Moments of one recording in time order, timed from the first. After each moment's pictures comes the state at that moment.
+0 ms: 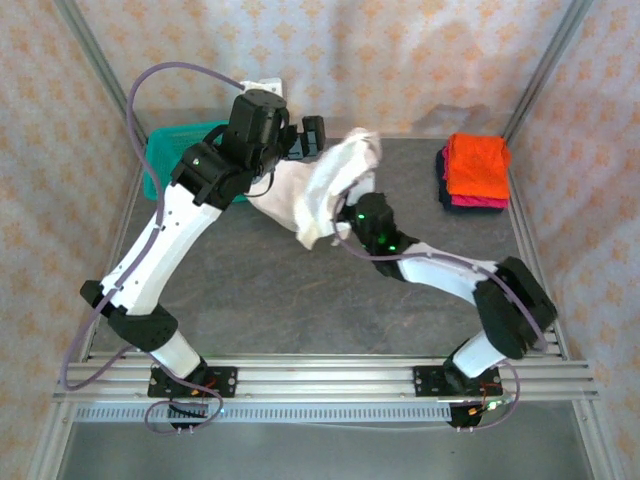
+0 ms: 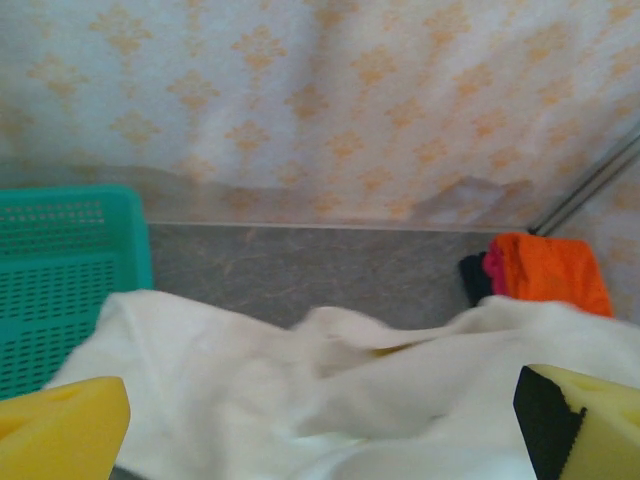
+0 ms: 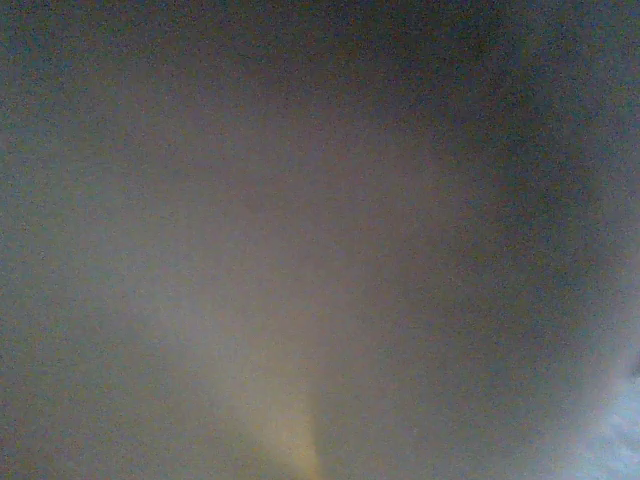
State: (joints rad) left arm -0.62 1.61 2.06 -0.92 -0.38 -0.46; right arm 0.68 1.50 0.85 0.49 0.30 0.25
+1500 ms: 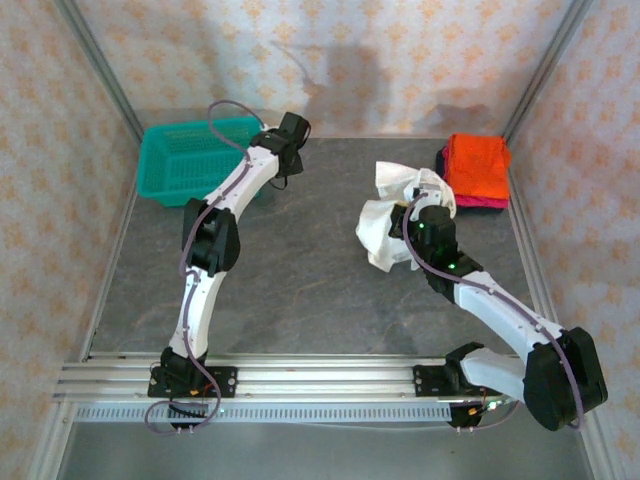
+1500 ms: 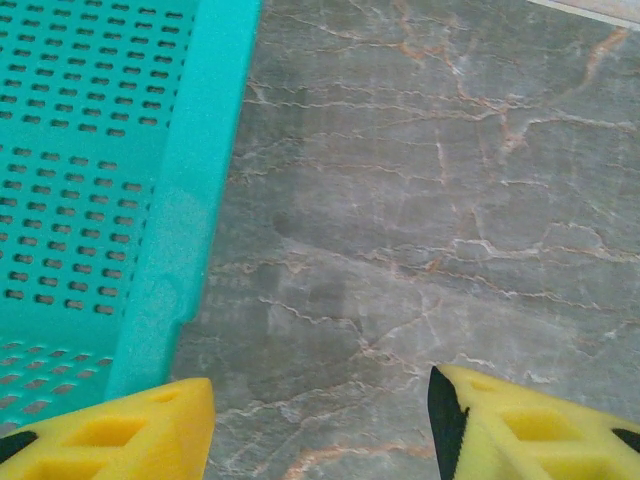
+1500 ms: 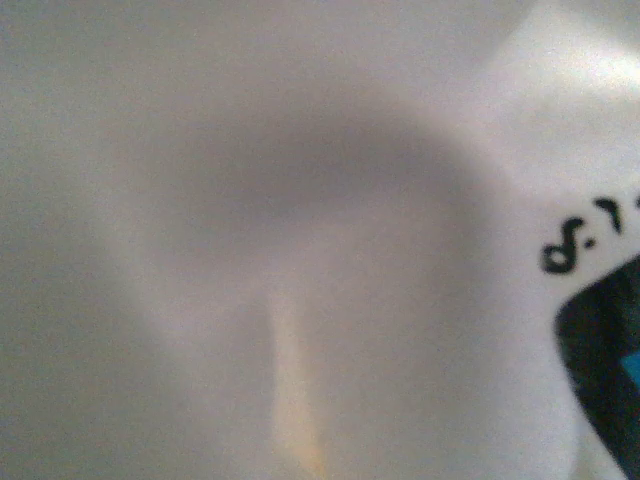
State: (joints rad) left arm -0.33 2.37 2.26 -0.96 -0.36 -0.64; right arm 0.41 1.11 0.63 0.15 0.14 0.38
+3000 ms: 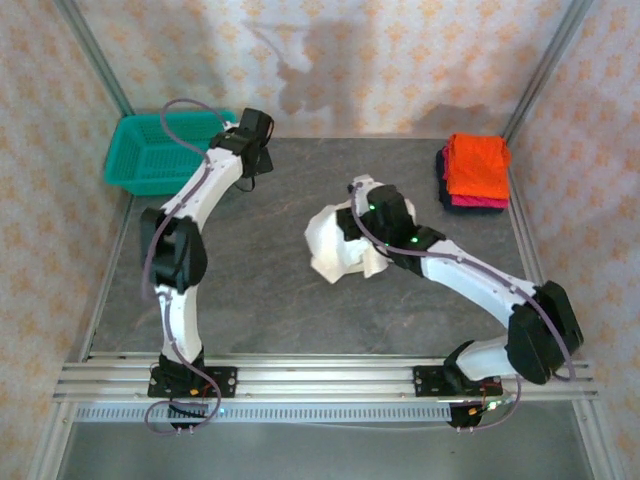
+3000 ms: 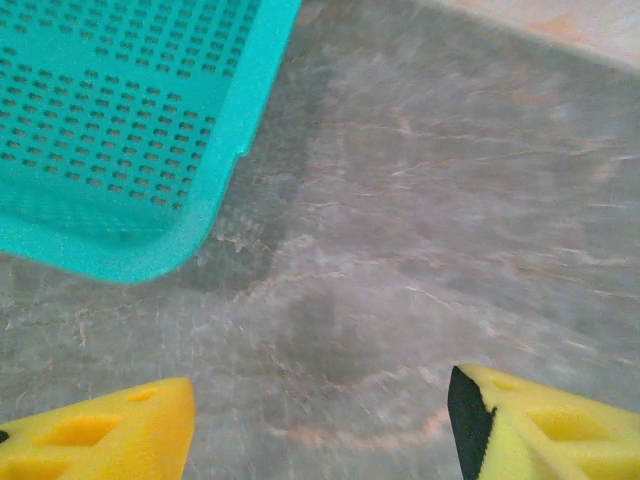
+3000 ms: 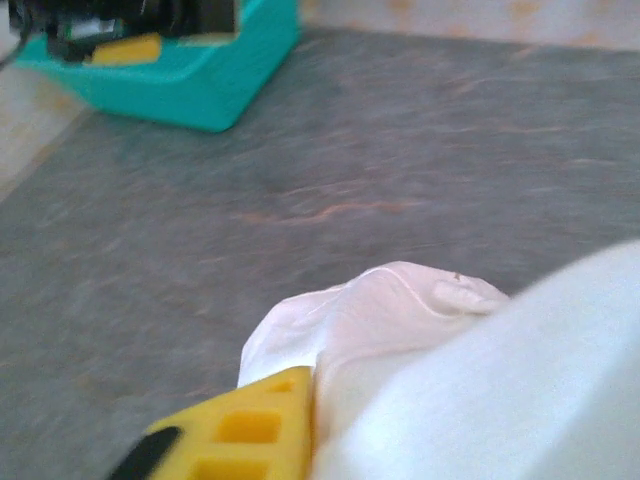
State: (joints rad) left arm -0.24 1.95 1.83 -0.85 -0.35 -0.58; right arm 0.66 1.39 0.99 -0.11 -0.08 0.25
